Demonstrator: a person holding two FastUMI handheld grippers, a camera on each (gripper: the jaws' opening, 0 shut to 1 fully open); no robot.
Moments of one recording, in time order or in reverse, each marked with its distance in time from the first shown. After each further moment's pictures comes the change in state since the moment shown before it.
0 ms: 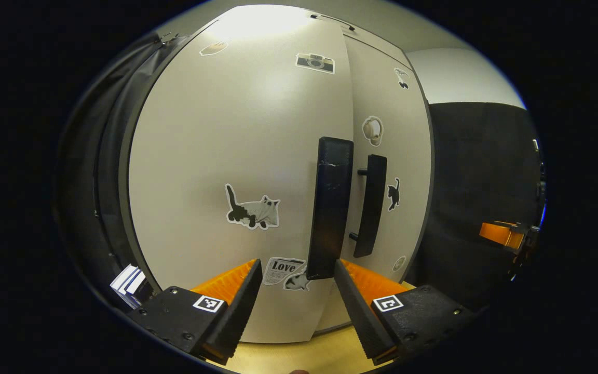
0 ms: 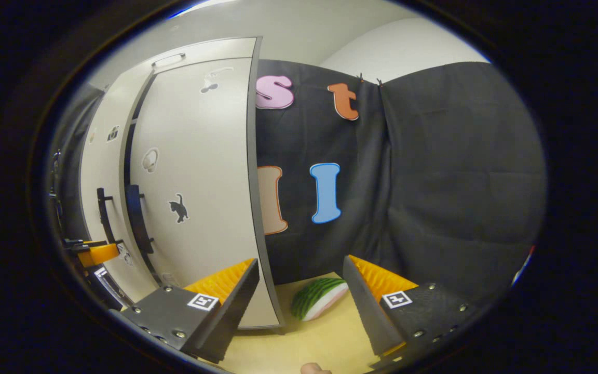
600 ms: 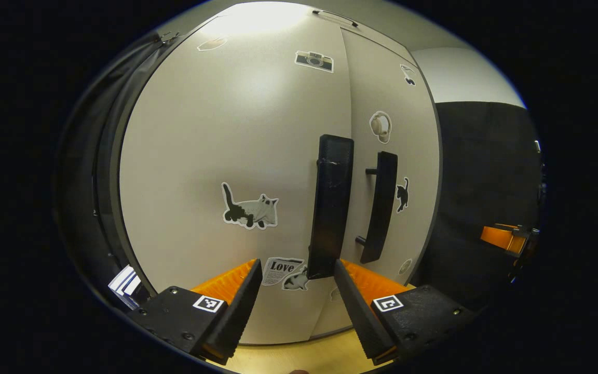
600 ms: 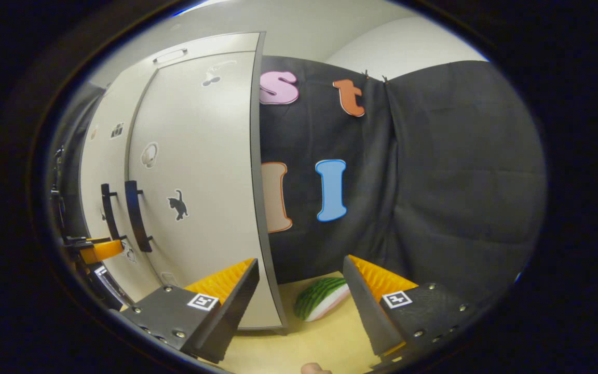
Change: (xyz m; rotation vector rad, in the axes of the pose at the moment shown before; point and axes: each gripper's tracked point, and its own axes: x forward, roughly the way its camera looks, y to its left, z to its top) left arm 0.013 0.000 -0.003 0.003 0.011 0.005; right arm 0.013 0.009 -0.006 -0.010 0.017 0.030
